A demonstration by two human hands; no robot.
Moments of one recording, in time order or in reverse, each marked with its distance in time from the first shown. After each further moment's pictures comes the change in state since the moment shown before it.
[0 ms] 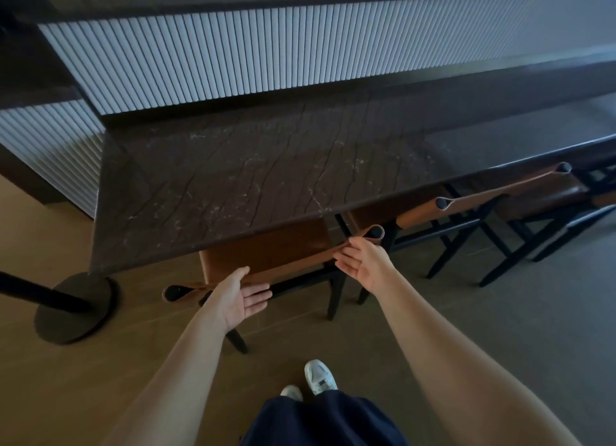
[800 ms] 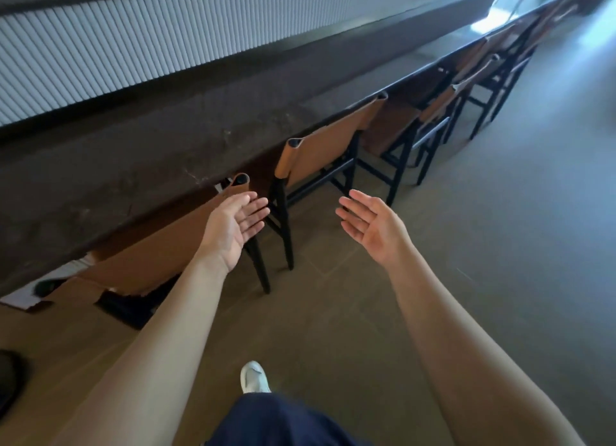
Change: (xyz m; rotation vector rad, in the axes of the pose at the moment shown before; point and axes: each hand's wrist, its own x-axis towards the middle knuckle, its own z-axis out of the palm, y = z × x) left_hand -0.112 -0.105 0.159 0.259 -0.436 0.387; right_hand -0.184 0.022 -0.228 0.299 0.050 -0.425
